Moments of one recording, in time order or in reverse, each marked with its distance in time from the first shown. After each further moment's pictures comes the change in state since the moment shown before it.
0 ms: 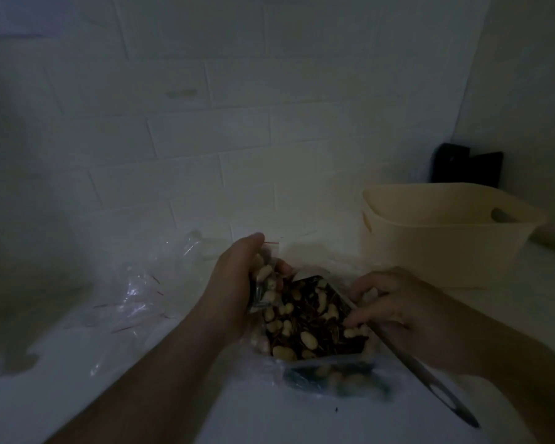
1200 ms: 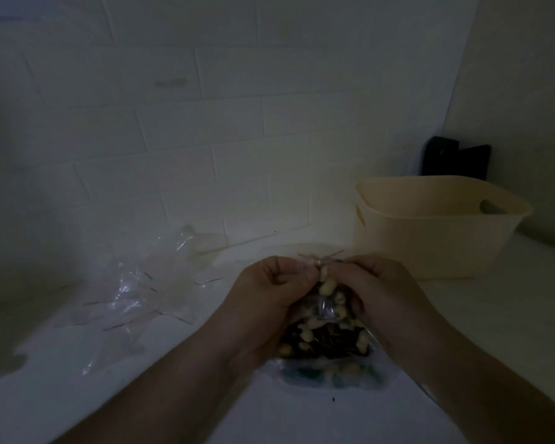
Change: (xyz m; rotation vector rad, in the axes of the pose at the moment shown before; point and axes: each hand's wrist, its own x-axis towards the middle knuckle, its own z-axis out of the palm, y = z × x) left_hand -0.025 -0.022 0.022 -0.004 -0.113 -0.085; right_hand 0.038 -0.071 0.016 1.075 0.462 0.643
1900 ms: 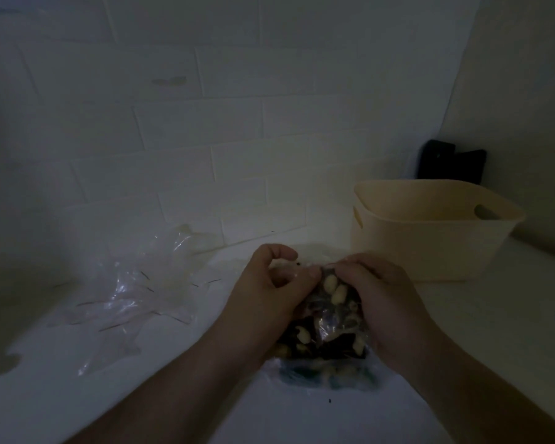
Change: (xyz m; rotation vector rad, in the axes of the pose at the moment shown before) left_hand -0.004 0.005 0.005 0.172 0.023 0.134; right_hand -0.002 -0.005 0.003 0.083 0.076 -0.029
